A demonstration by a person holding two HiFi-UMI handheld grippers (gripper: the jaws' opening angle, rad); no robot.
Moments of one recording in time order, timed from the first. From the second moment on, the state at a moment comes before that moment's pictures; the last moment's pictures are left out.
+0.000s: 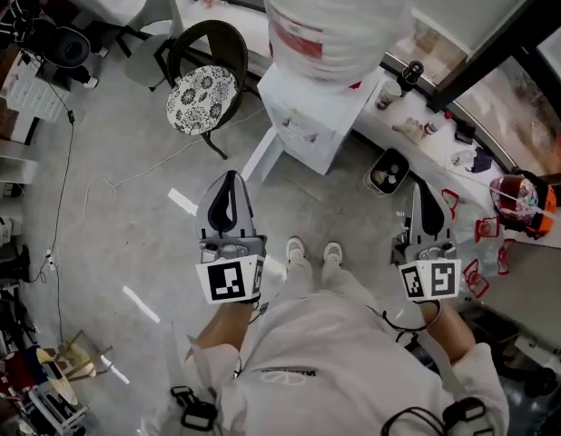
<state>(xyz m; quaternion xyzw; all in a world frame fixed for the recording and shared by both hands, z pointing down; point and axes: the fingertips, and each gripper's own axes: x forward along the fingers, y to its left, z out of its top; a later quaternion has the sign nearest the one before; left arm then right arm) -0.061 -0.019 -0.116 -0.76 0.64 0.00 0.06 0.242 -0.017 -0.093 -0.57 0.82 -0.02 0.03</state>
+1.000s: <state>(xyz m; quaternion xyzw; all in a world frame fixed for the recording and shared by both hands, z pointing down) -0.029 0.000 -0.148 -0.78 0.62 0.02 0.08 0.263 0.016 -0.120 -0.58 0.82 0.00 0.04</state>
